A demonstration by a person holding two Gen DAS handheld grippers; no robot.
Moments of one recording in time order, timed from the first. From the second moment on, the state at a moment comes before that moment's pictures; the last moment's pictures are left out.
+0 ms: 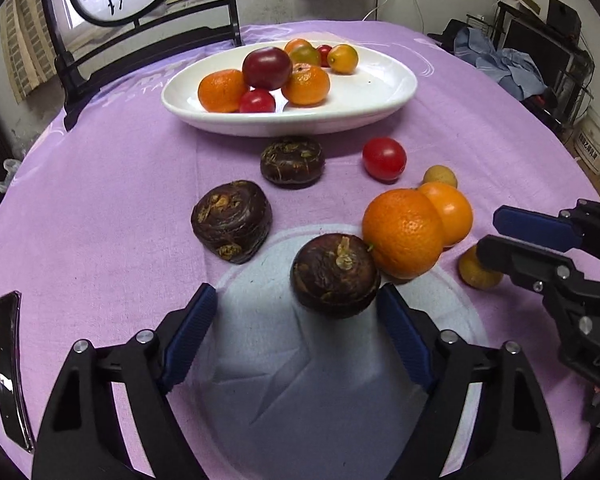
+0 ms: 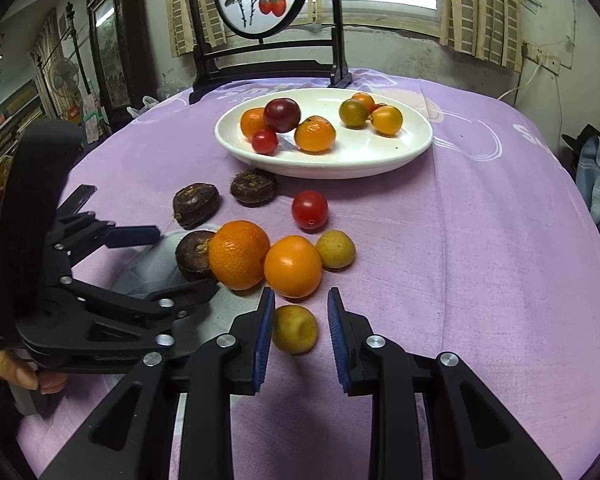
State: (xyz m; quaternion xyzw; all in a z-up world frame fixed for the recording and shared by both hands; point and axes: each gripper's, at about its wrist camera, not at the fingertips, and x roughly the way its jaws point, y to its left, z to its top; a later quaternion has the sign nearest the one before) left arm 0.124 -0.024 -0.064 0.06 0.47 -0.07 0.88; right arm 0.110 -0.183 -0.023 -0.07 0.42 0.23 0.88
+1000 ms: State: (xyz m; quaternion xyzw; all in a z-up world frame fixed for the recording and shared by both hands) left arm 0.133 0.002 -0.052 -0.01 0.46 -0.09 0.89; right arm 0.103 -0.174 -0.036 -0.09 0.43 0.24 0.87
